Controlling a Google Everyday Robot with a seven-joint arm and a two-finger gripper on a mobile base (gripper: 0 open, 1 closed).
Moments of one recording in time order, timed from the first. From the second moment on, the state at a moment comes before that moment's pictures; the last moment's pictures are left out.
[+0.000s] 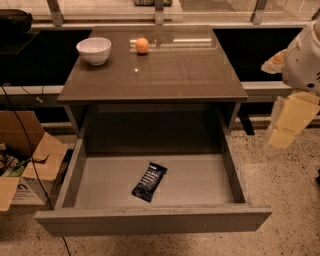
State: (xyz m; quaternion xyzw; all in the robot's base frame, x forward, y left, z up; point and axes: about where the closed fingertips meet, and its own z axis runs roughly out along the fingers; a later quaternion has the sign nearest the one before) arm 0.442 -0.201 0.968 -0.60 0.78 -0.01 0.17
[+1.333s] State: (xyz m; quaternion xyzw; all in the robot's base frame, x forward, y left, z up) arm 0.456 -0.071 0.855 -0.61 0.73 0.17 0.23
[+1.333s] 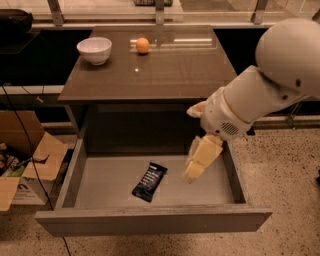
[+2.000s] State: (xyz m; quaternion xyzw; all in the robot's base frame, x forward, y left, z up) arm 0.462 -0.065 0.836 -0.59 0.75 0.19 0.23
